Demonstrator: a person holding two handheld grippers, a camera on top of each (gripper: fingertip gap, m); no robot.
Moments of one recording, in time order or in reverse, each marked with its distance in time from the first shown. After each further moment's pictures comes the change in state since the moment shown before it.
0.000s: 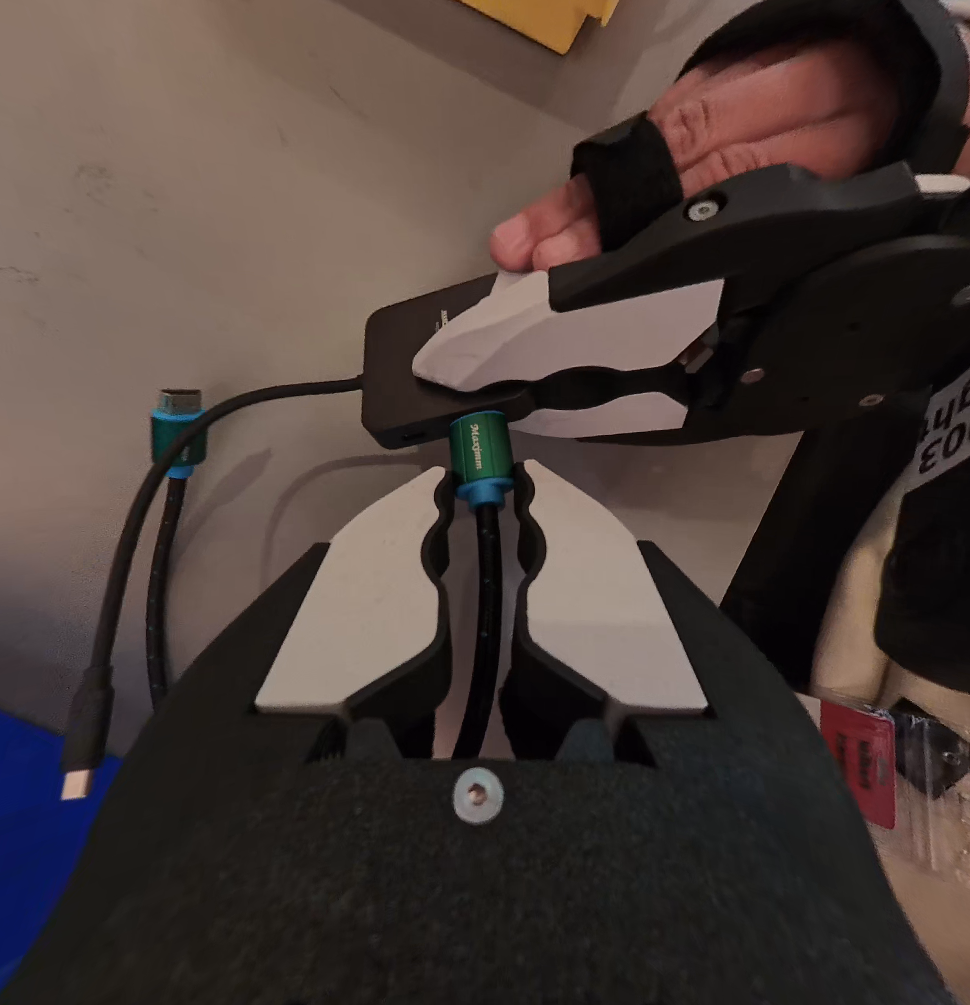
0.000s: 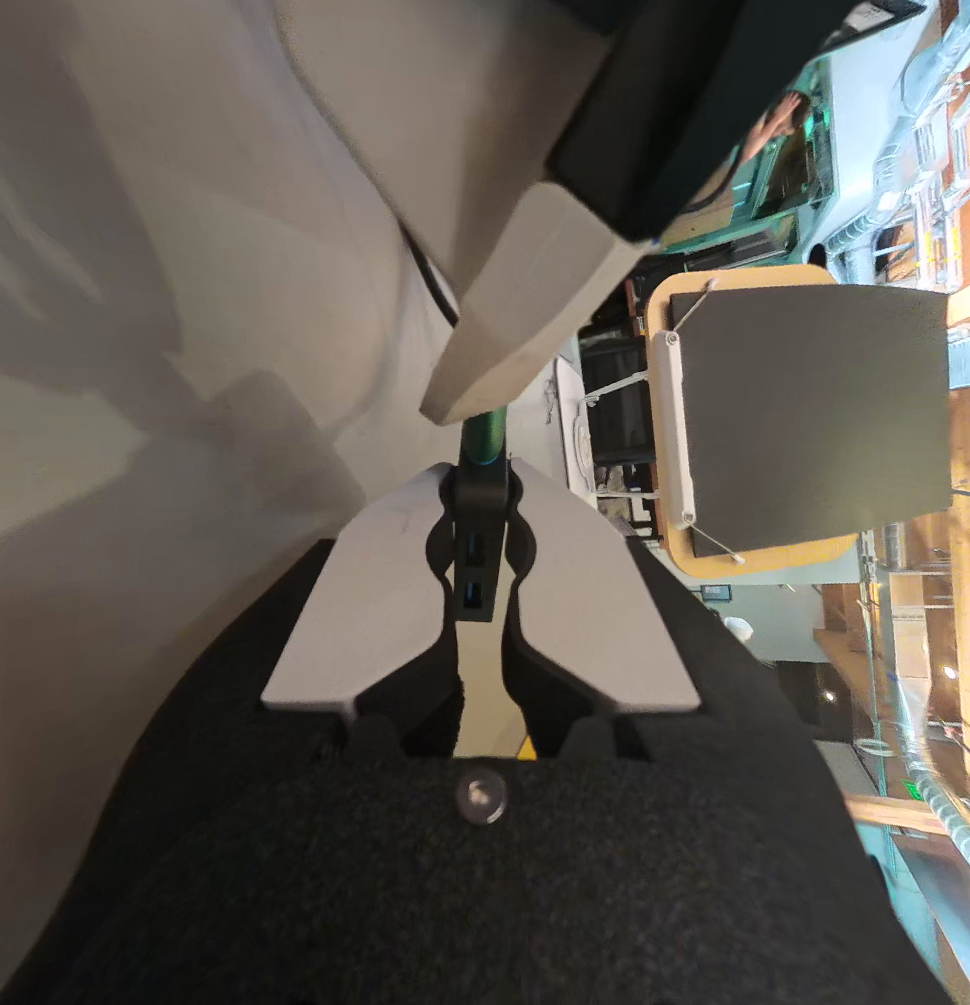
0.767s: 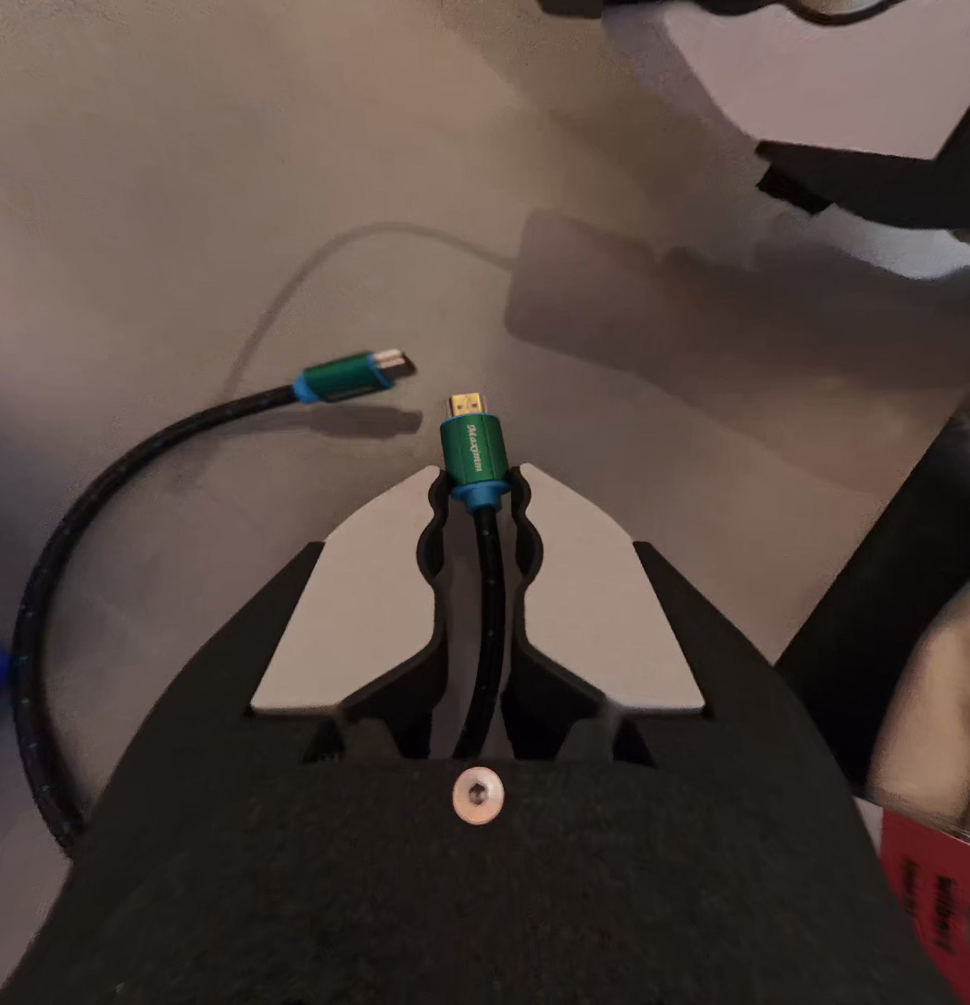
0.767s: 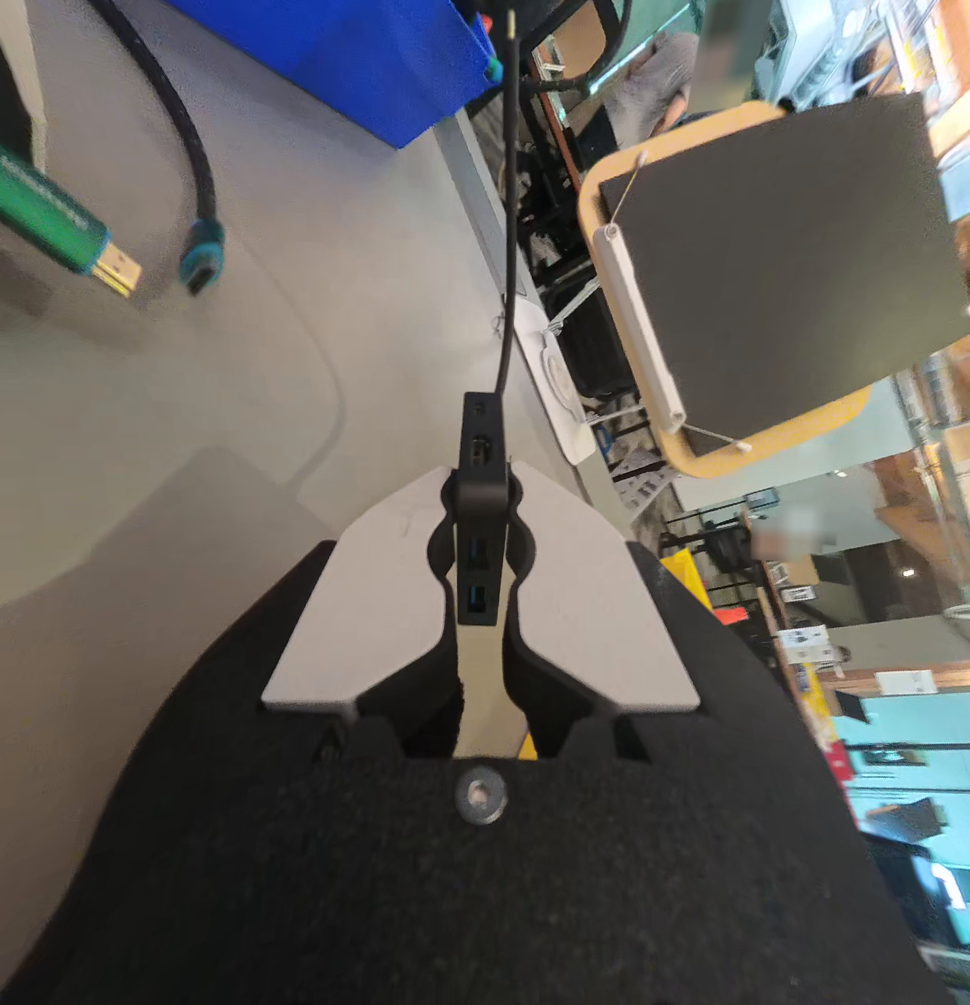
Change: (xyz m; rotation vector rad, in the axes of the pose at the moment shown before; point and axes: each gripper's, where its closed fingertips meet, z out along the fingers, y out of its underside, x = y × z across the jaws) left arm -0.014 0.064 0.017 0.166 -0.104 -0.255; right arm 0.033 0.037 -0.006 -0.062 0.089 0.258
